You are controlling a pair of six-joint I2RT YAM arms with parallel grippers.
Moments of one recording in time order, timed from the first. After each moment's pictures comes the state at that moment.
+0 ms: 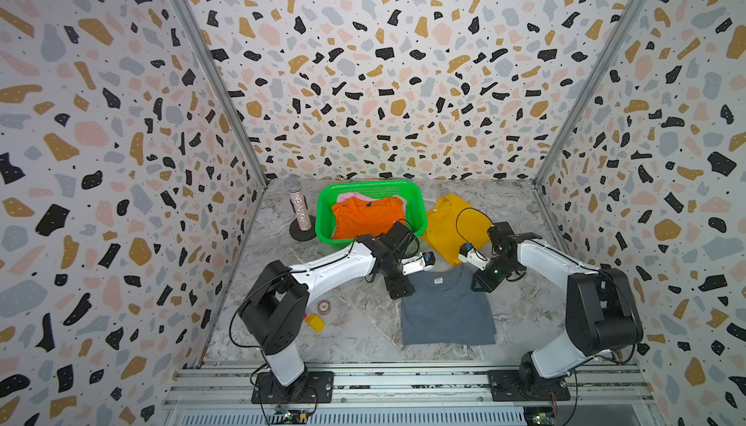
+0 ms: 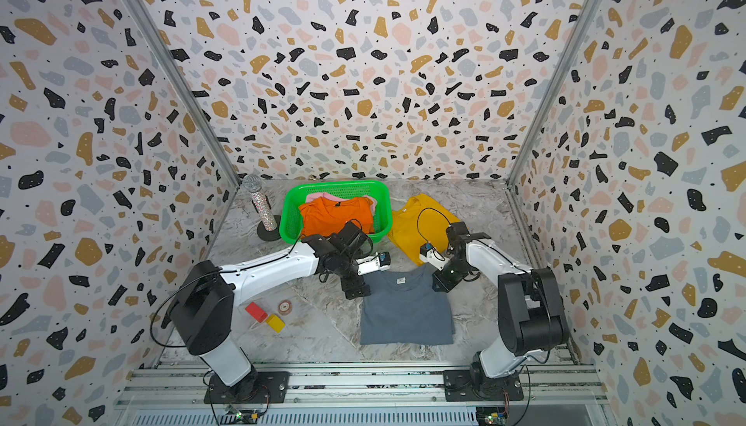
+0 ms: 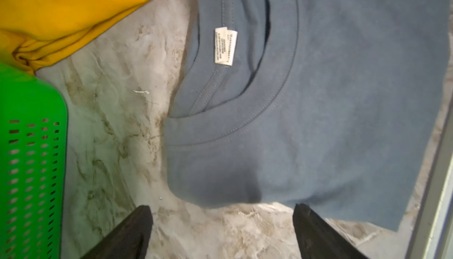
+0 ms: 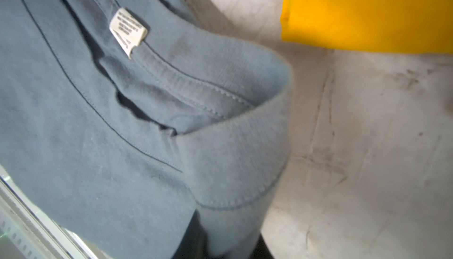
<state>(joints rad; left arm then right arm) -0.78 1.75 1.26 -0.69 0.20 0.56 0.19 1.58 0.96 -0.87 -0.35 -0.58</state>
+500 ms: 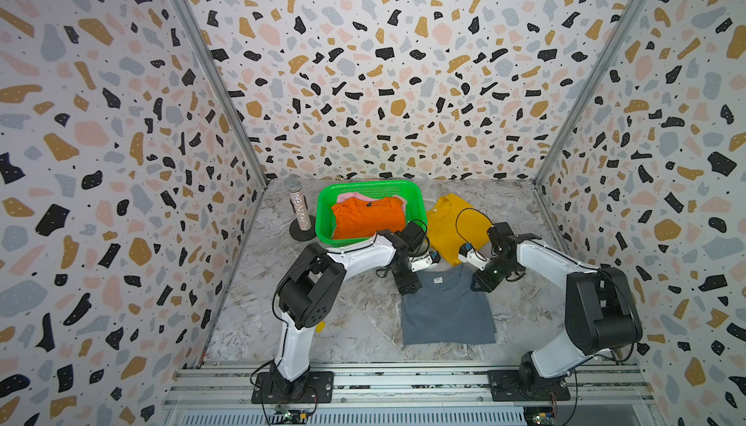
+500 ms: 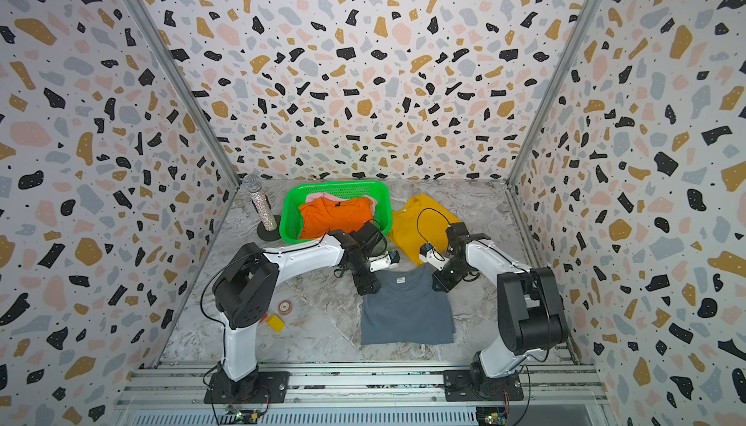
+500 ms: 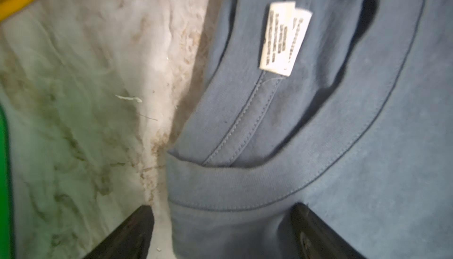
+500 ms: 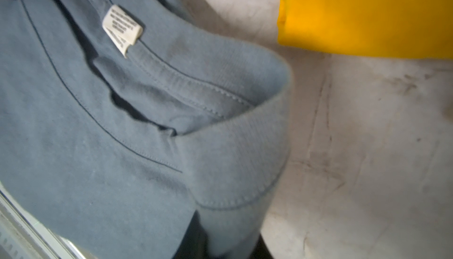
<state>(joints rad) -0.78 1.99 1.41 -0.73 0.16 0.51 0.19 1.58 0.95 -0.85 -0.34 -0.58</state>
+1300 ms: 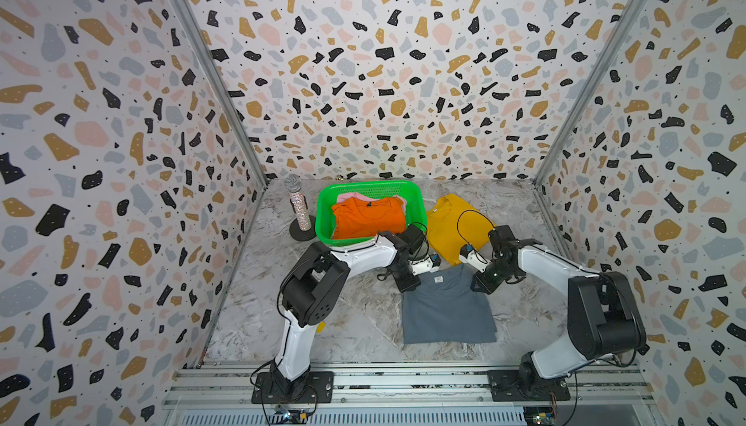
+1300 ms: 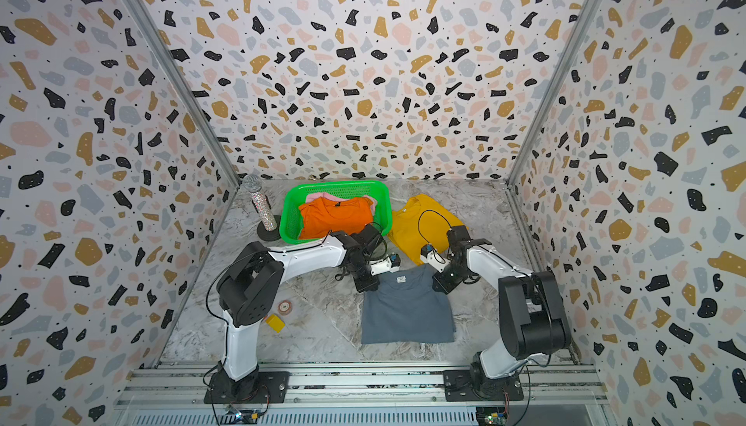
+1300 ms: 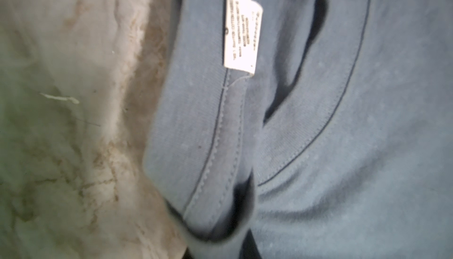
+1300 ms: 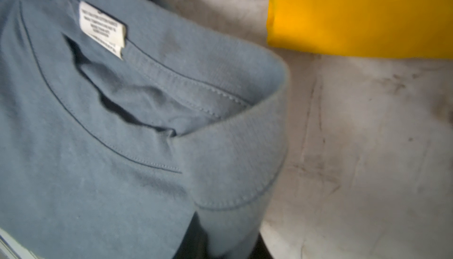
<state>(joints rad) -0.77 1.99 1.39 -0.75 0.30 0.45 0.19 1.53 0.88 -0.75 -0.33 -0.55</state>
